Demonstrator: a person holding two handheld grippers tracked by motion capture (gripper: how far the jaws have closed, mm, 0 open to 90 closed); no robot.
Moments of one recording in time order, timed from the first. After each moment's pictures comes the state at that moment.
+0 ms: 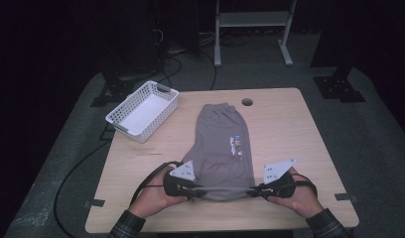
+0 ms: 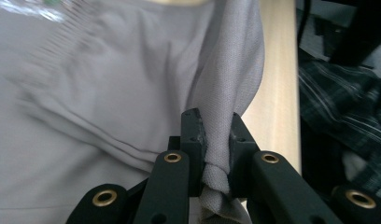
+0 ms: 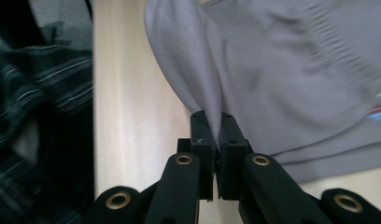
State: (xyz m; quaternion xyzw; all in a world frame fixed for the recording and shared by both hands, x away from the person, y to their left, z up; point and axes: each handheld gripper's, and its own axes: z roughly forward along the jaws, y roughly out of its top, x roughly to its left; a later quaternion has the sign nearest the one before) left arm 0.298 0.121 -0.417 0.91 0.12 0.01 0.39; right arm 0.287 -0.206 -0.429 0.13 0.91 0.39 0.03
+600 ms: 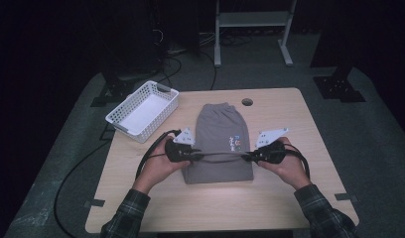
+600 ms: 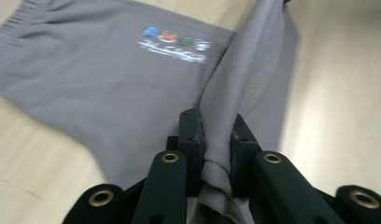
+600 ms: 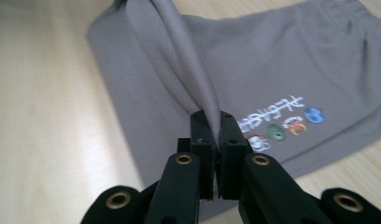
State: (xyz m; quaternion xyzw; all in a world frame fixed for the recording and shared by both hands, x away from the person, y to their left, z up) left arm 0.380 0.119 -0.398 0.90 0.17 0.11 0.37; right arm 0.363 -0.196 -0.409 0.20 0.89 0.40 0.11
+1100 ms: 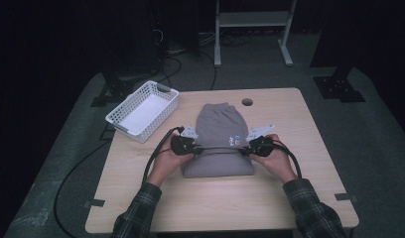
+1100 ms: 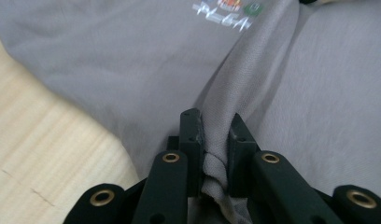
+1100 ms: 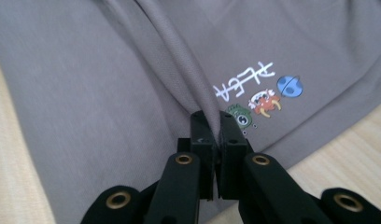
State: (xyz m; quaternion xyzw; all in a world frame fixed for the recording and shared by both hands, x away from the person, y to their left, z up) left arm 0.424 0.115 -0.450 0.90 0.23 0.11 0.35; right arm 0.410 -0.183 -0.455 0.26 0.89 0.35 0.13
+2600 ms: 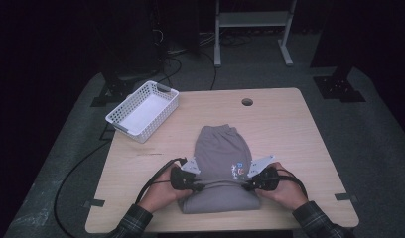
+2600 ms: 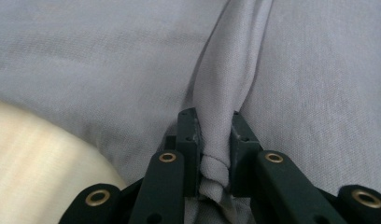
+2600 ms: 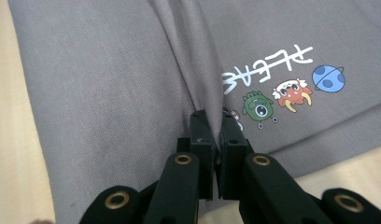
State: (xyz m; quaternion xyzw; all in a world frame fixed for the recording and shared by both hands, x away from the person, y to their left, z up) left arm 0.320 0.113 -0.457 0.93 0.18 0.03 0.32; right arm 0.314 -0.181 -0.460 0.18 0.93 0.30 0.06
